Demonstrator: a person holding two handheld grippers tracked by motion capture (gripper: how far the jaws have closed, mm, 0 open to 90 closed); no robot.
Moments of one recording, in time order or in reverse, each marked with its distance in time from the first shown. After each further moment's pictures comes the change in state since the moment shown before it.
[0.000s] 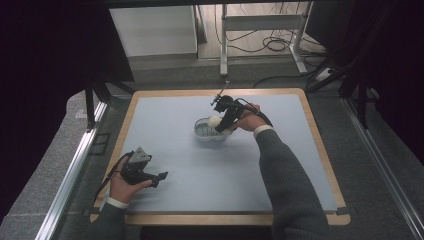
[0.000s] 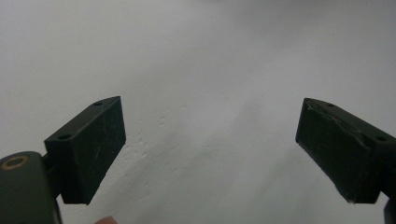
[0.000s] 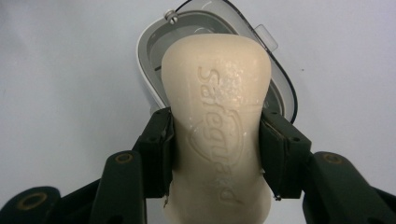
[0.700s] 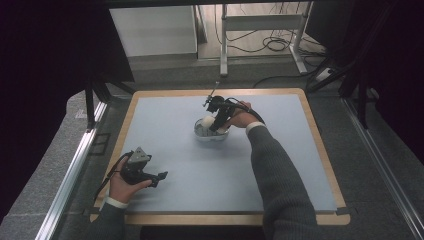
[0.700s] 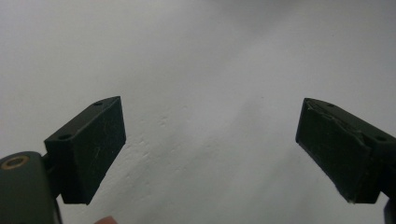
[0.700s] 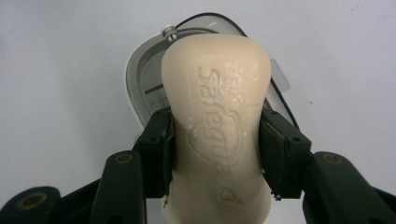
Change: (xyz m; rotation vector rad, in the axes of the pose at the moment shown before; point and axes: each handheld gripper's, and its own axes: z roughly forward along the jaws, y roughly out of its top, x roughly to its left) left arm 0.001 0.000 -0.001 -0.002 0.002 0.001; right arm -0.007 0.020 0.027 0.017 0.022 -0.101
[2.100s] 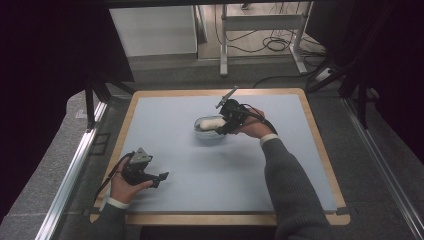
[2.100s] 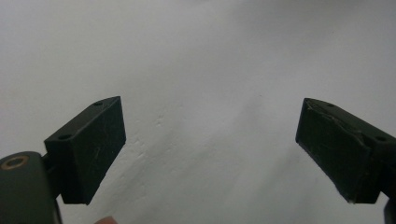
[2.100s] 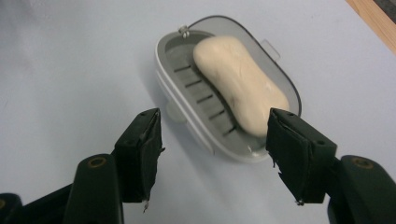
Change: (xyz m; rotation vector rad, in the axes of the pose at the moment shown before) left arm -0.002 0.000 0.003 0.007 -0.003 0.003; right arm 0.021 -0.045 -0.033 -0.181 -0.068 0.088
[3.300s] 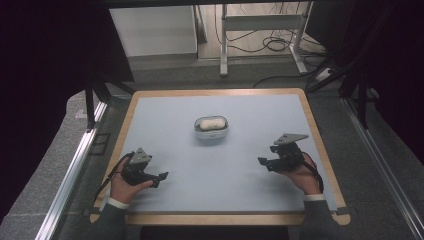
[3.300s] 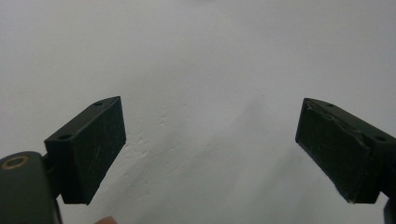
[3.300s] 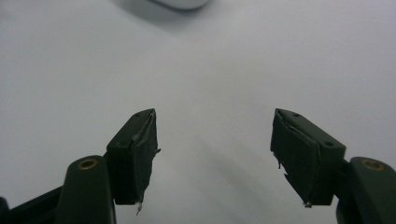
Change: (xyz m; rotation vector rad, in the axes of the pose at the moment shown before) left arm -0.002 0.000 0.000 -0.012 0.017 -0.012; right arm 0.037 -0.185 -0.060 -0.236 -0.165 0.306
